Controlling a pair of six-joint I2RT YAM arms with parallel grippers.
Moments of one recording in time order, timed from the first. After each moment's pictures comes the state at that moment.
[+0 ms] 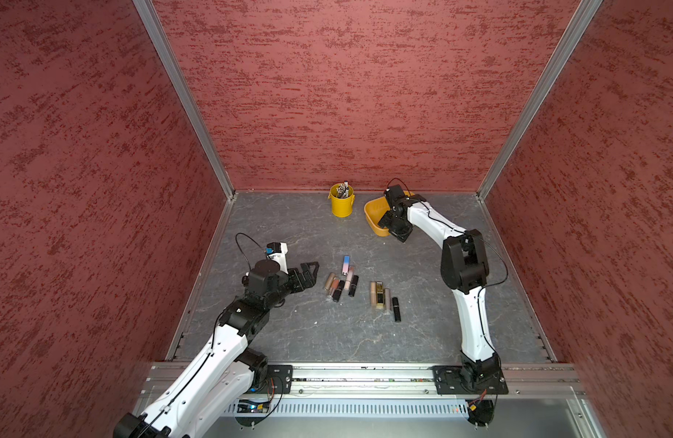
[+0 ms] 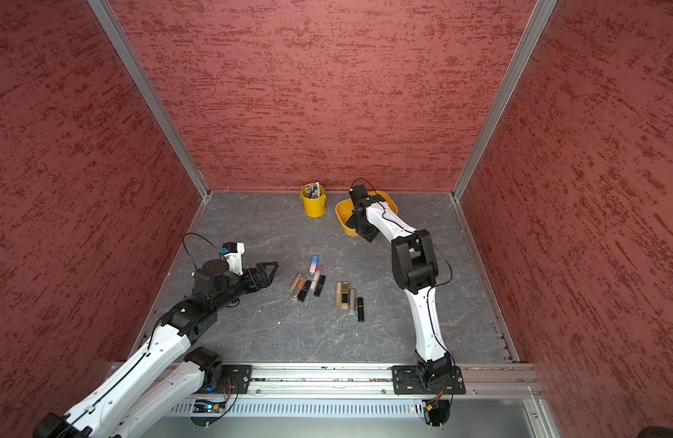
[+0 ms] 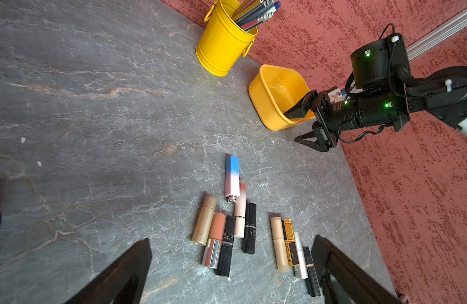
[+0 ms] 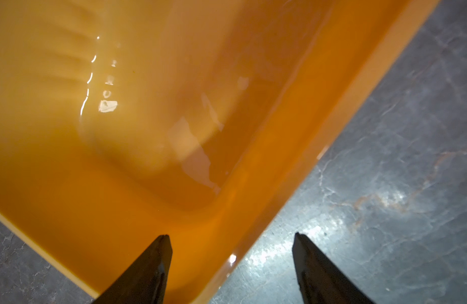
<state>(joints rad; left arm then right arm) -0.39 0.74 0.50 -0.25 0.11 -0.65 0.35 2.29 1.97 -0.91 0.05 1.00</state>
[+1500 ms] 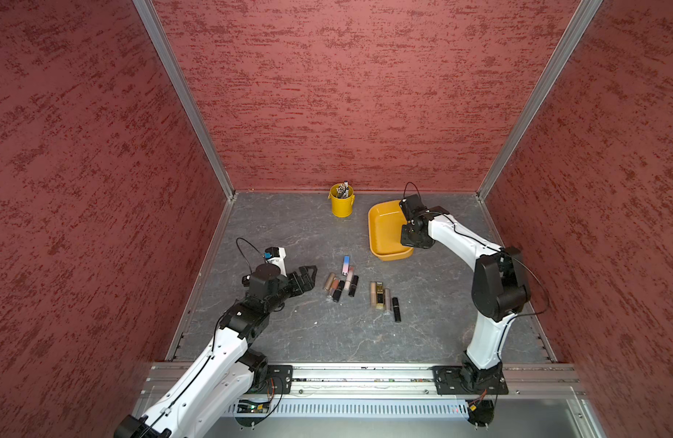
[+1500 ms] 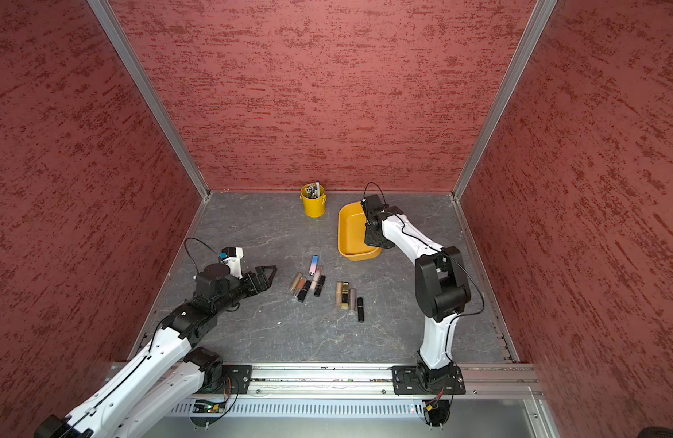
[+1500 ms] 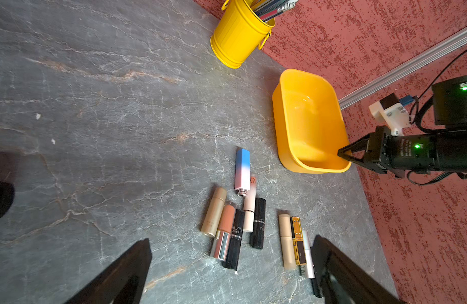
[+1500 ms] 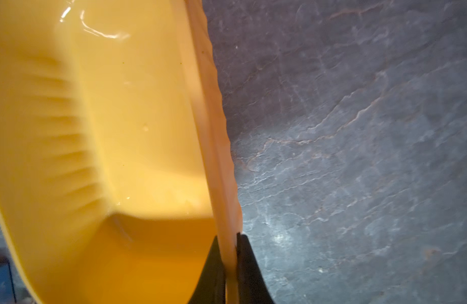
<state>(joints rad) -0.39 0.72 0.46 -0.26 0.09 -0.69 0.31 1.86 1.51 -0.85 0.23 0.44</state>
